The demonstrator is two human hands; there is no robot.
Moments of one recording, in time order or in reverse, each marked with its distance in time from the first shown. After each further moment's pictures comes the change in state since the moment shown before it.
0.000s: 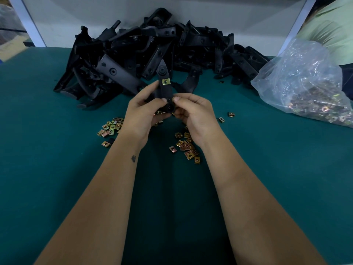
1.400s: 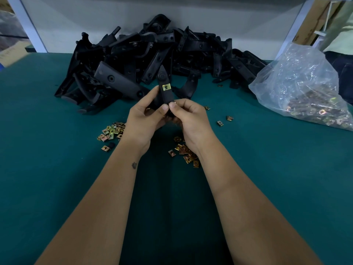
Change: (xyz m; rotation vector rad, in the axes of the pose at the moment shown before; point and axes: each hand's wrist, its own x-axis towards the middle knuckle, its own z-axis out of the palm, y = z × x) left_hand -0.007 -0.003 0.004 0.039 -0.044 0.046; right_hand -0.006 0.005 0.008 -0.098 -0.009 -0.049
